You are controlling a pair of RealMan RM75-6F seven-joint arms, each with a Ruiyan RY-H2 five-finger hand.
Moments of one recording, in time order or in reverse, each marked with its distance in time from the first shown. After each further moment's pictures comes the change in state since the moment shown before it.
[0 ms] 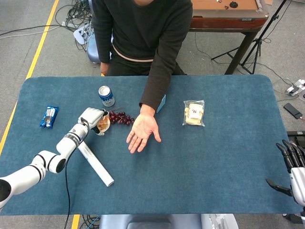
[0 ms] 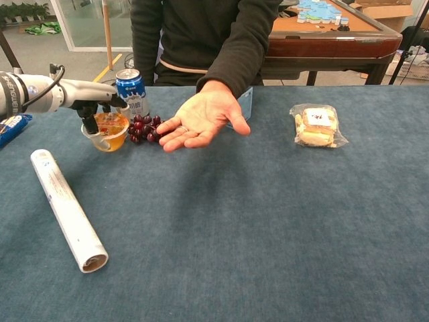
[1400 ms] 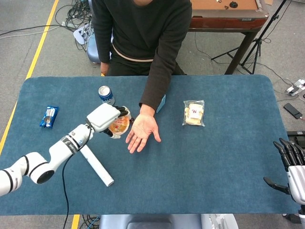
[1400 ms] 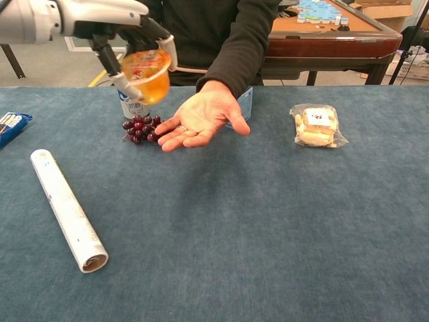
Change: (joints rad) left arm -0.003 0.375 -0.064 -0.578 0.230 0.232 -0.109; right arm 0.013 -0.004 0.007 0.001 -0.014 -0.003 0.004
